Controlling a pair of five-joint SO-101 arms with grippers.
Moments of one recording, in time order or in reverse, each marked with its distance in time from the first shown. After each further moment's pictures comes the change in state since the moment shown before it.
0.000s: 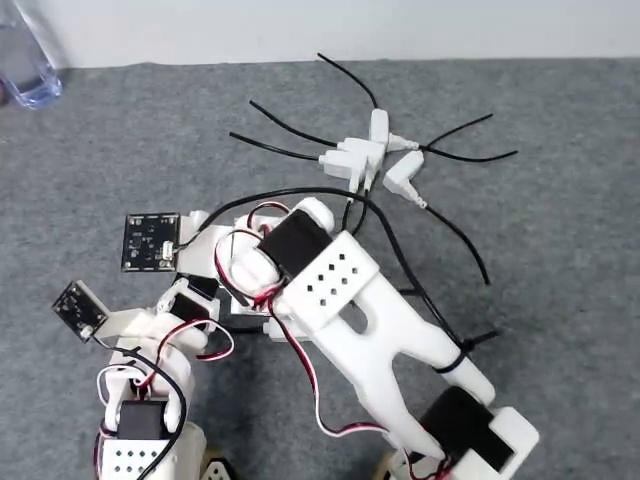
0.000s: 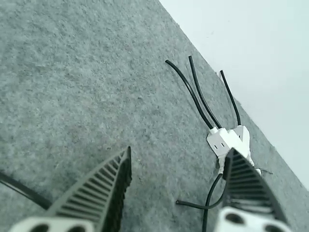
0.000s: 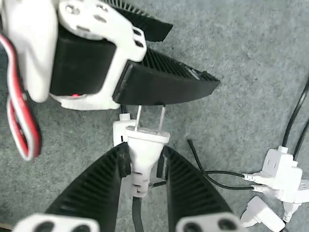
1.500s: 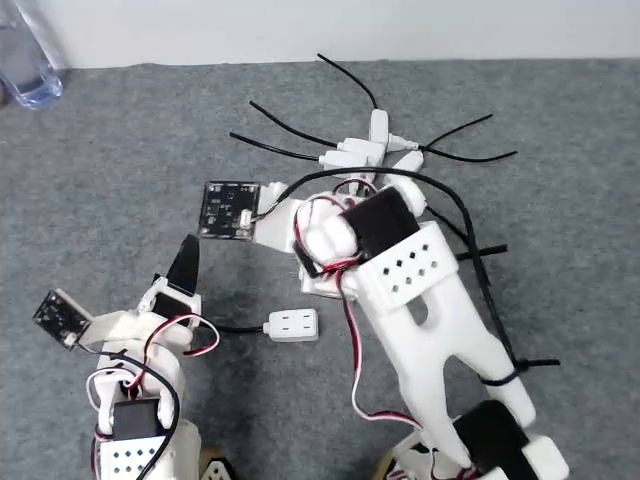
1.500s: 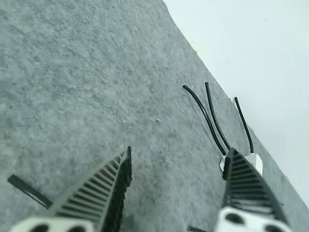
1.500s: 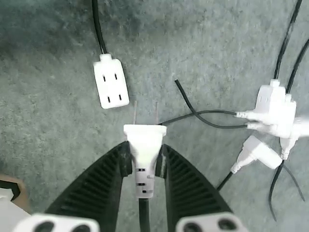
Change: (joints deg) left arm -7.1 0.0 0.1 -1.0 0.0; right arm 16.6 -7.5 2.9 9.1 8.4
